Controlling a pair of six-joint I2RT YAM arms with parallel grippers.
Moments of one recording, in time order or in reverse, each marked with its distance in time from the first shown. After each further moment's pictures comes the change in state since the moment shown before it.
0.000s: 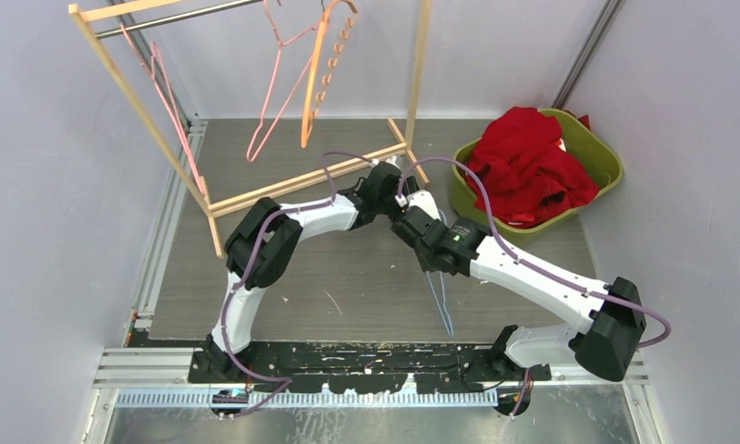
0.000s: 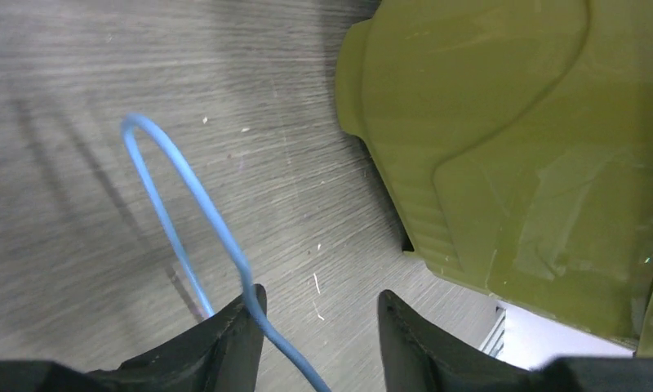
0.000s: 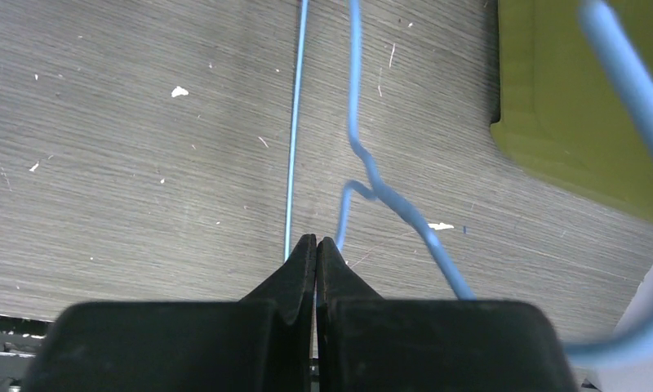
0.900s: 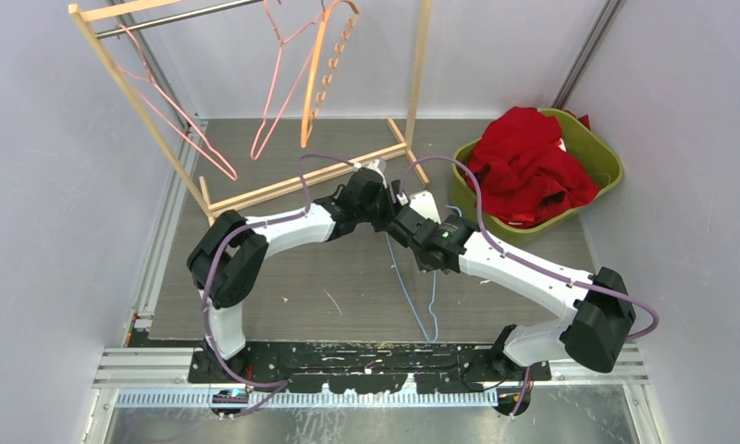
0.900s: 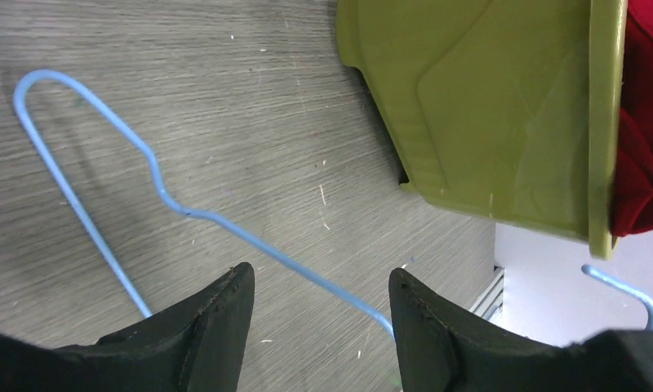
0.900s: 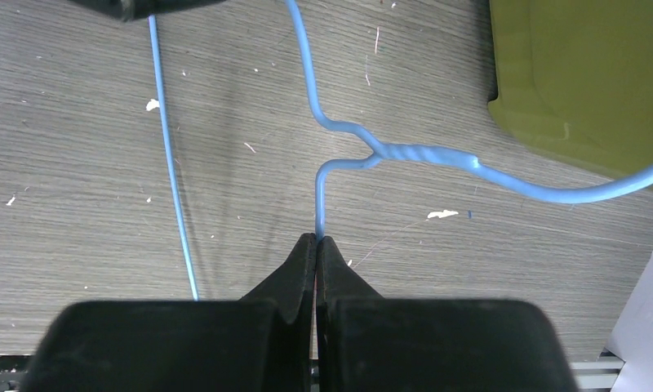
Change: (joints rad) left arm 0.000 -0.256 -0.244 0.000 -0.049 0.036; right arm -0.001 0.068 0.005 -0.019 0.043 0.103
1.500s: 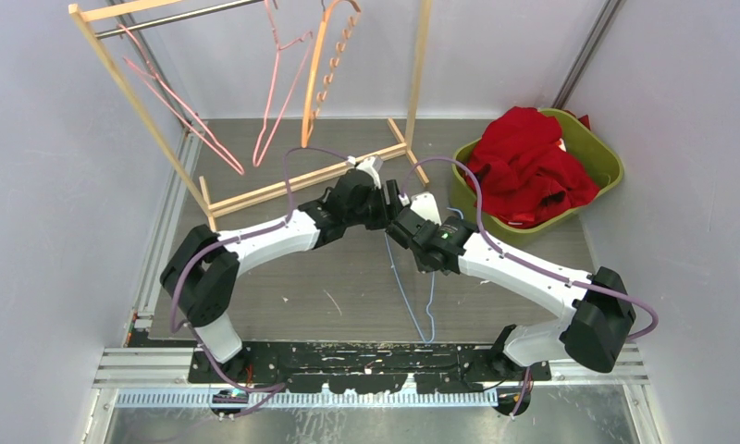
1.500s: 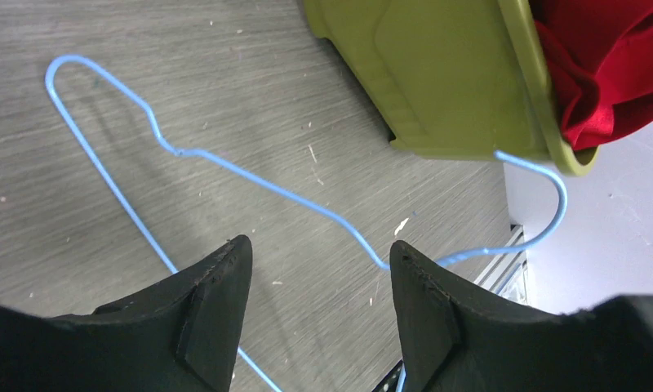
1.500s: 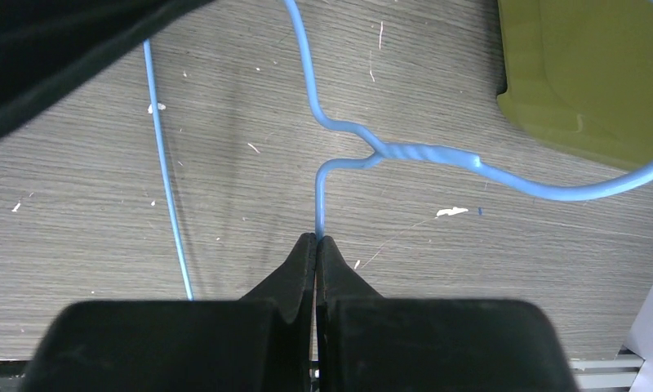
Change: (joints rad) left arm -0.032 -0.180 -0.089 -0.025 -0.062 0.126; right arm -0.002 0.000 -0.018 0.018 -0.002 0.035
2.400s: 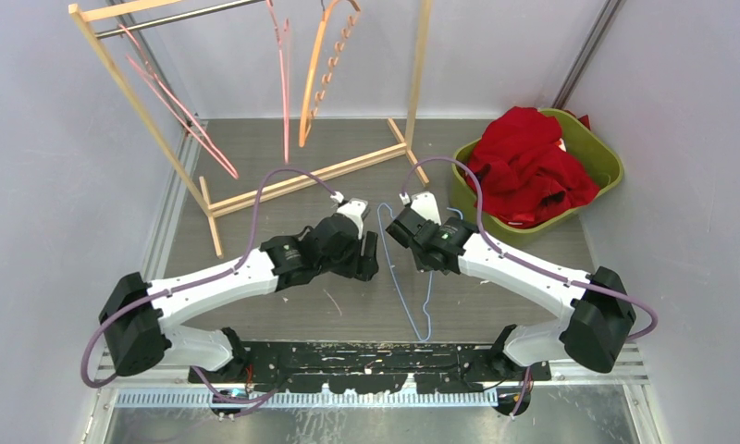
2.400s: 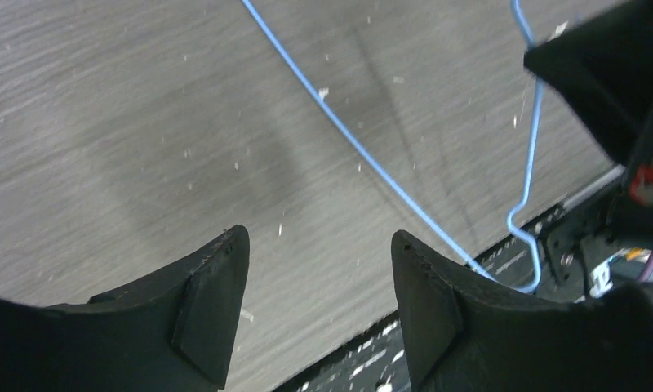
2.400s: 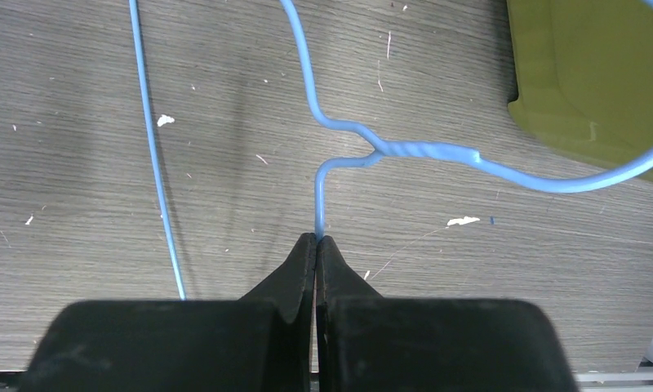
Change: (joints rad) left arm -0.208 -0.410 -0.201 -0.458 -0.276 0.248; right arm -0.012 0.000 -0.019 0.046 -0.008 -0.001
